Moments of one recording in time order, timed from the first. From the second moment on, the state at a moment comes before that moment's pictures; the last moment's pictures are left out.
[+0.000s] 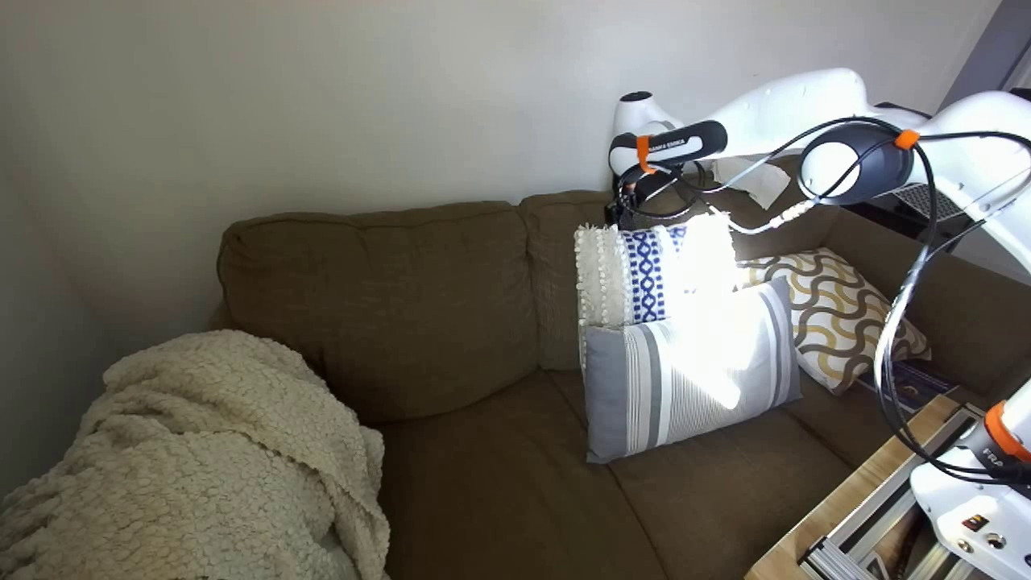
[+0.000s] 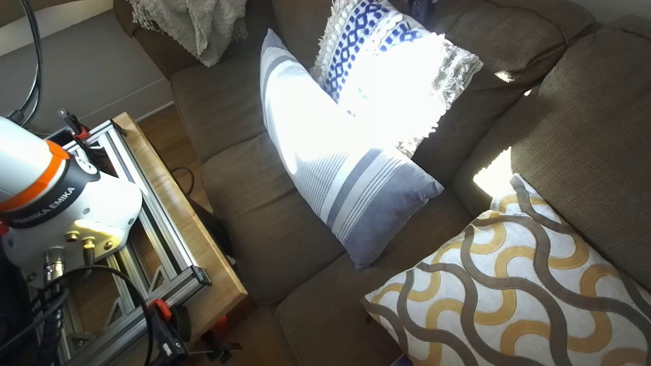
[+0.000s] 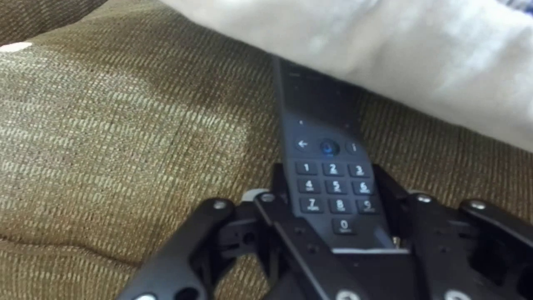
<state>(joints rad) 0.00 1.11 -0.07 -0.87 -0.20 2.08 -0.12</state>
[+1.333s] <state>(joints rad) 0.06 1.07 -0.14 -0.68 -0.36 2.01 -0.43</state>
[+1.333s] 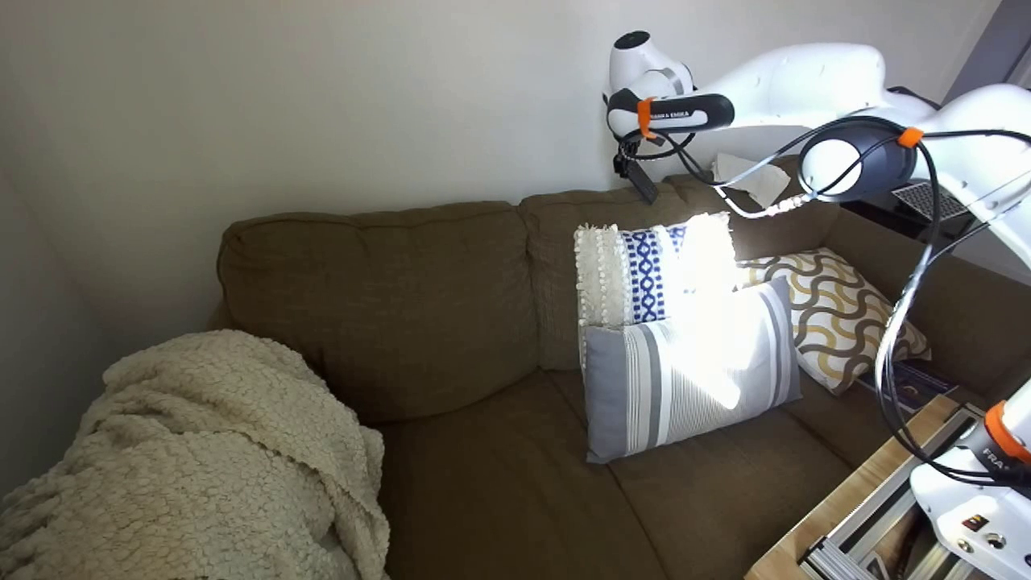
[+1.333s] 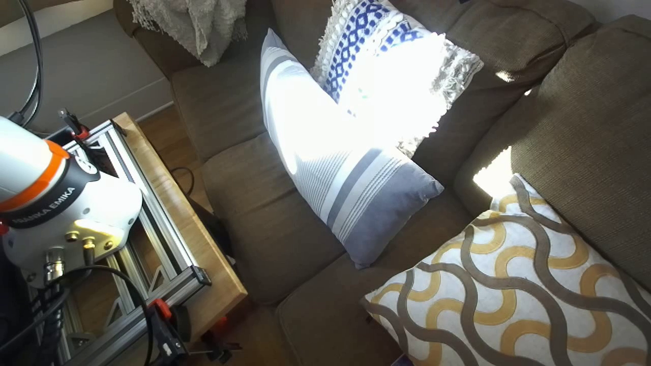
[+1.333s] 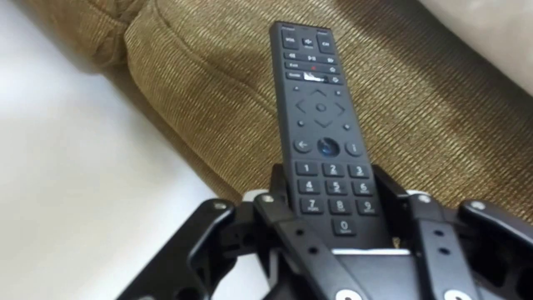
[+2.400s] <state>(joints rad) 0.11 1.26 -0.25 -0.59 -0.51 2.29 -0.64</state>
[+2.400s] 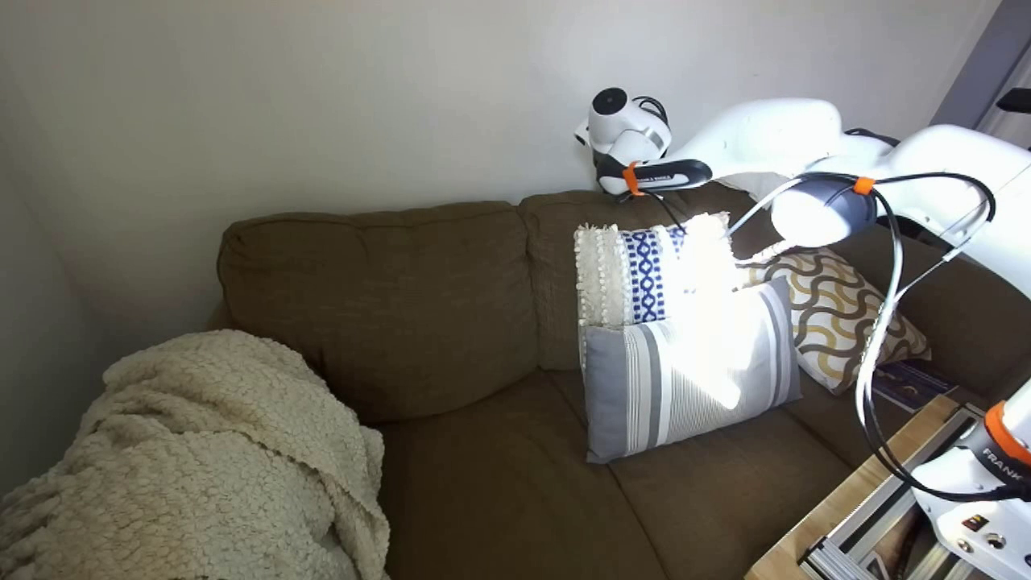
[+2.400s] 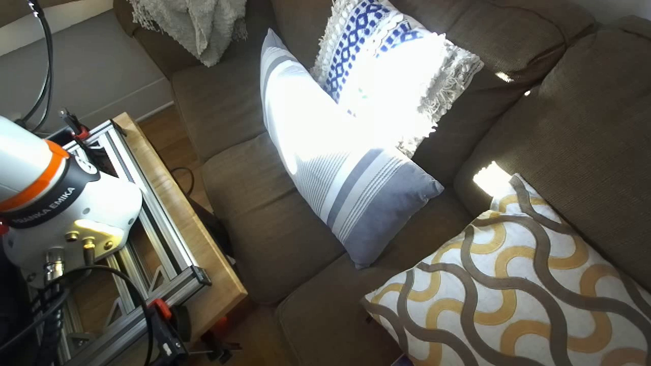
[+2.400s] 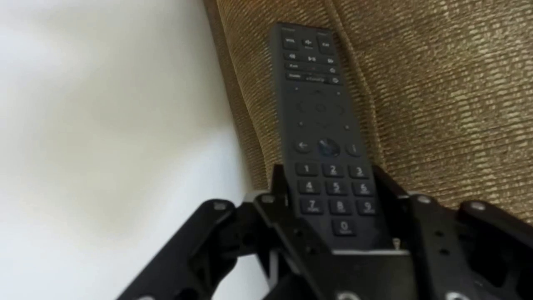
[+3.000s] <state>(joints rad) 0.11 1.31 -0.30 -0.55 -0.51 2.29 -0.63</state>
